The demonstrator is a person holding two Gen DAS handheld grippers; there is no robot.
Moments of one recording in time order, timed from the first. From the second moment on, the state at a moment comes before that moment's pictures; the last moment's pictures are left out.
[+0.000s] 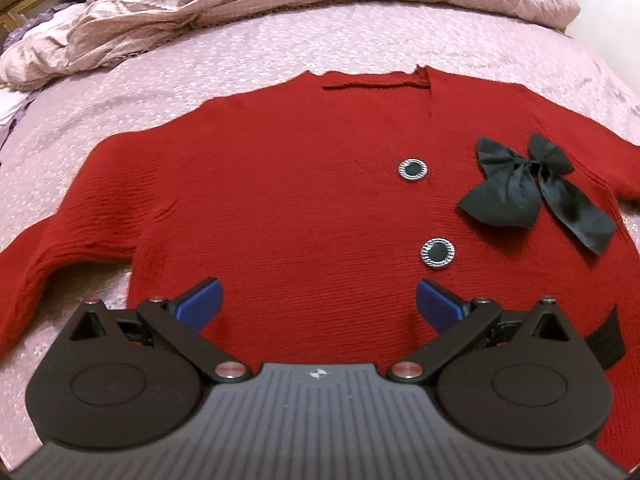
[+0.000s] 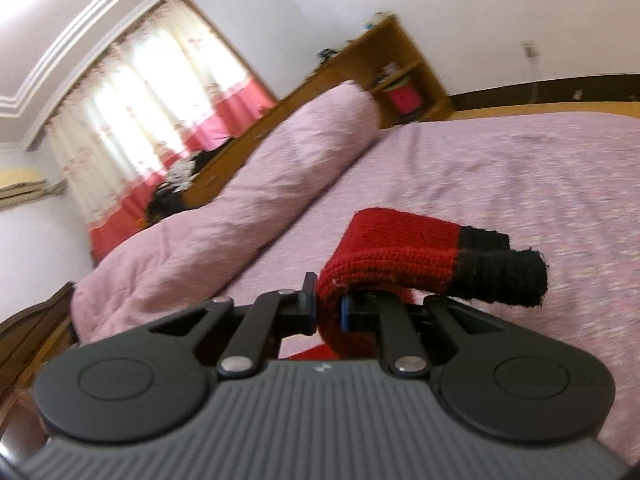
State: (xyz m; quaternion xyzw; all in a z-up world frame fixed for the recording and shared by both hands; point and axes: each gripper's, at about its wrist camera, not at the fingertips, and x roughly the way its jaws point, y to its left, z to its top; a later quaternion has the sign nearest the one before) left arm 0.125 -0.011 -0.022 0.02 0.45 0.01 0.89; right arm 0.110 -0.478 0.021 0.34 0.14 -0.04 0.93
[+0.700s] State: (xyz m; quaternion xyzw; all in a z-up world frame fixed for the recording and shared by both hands) left arm 0.096 0.068 -0.010 -0.02 0.44 0.08 0.90; right arm 0.159 -0.312 0.058 0.30 0.16 0.12 0.93
